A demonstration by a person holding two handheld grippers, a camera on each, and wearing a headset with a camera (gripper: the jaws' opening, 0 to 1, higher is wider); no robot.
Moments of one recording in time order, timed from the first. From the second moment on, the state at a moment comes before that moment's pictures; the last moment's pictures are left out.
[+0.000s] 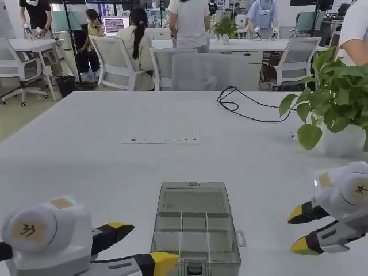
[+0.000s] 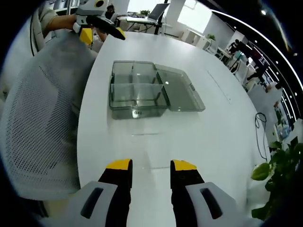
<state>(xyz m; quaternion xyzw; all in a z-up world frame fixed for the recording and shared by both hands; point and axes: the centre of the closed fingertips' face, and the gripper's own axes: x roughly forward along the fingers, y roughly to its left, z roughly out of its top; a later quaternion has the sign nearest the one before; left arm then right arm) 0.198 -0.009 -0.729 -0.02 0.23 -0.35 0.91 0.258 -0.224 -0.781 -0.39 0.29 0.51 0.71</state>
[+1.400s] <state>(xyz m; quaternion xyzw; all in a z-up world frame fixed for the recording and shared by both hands) 0.197 -0.043 -0.712 -0.18 0.21 -0.39 0.88 0.213 -0.065 -0.716 -0.41 0.09 0.57 0.70</state>
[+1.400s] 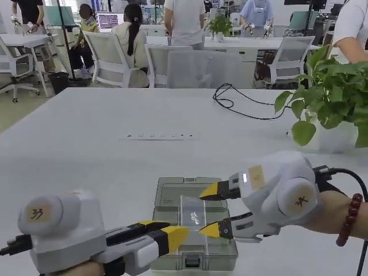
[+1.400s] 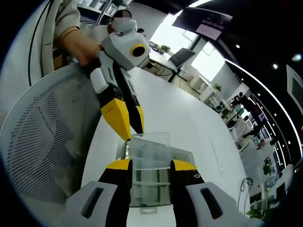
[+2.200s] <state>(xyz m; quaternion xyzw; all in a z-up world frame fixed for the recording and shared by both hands) 0.192 -0.044 -0.712 -0.25 0.24 -0.39 0.85 0.203 -0.045 -0.707 -0.44 0.06 0.58 0.69</state>
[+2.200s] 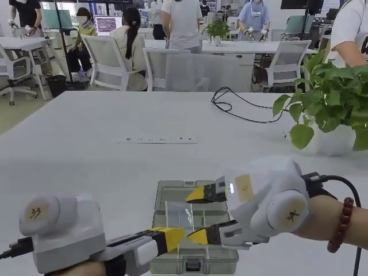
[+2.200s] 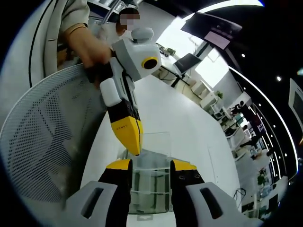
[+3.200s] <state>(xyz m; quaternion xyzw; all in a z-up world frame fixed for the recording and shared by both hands) 0.185 -0.033 -0.740 -0.04 0.25 -0.40 0.88 0.188 -0.040 -0.694 -0.31 0.12 0.62 0.71</state>
